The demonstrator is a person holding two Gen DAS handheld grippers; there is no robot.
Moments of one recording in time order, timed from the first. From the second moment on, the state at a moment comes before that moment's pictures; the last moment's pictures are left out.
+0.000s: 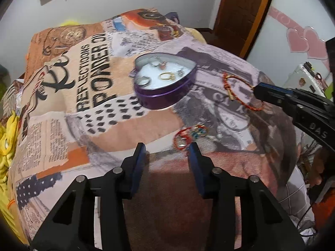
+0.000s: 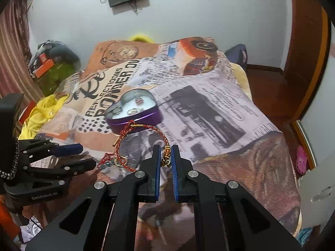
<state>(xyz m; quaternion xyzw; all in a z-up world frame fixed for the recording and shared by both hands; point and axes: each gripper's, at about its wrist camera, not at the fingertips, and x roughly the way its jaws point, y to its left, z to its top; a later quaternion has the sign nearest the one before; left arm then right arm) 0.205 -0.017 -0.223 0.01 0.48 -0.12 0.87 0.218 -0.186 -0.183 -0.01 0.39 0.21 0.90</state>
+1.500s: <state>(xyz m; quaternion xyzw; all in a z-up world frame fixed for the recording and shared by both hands) 0.200 0.002 -0.139 -0.02 0.39 -0.12 0.91 0.221 -0.190 -0.165 0.00 0.37 0.22 0.90</state>
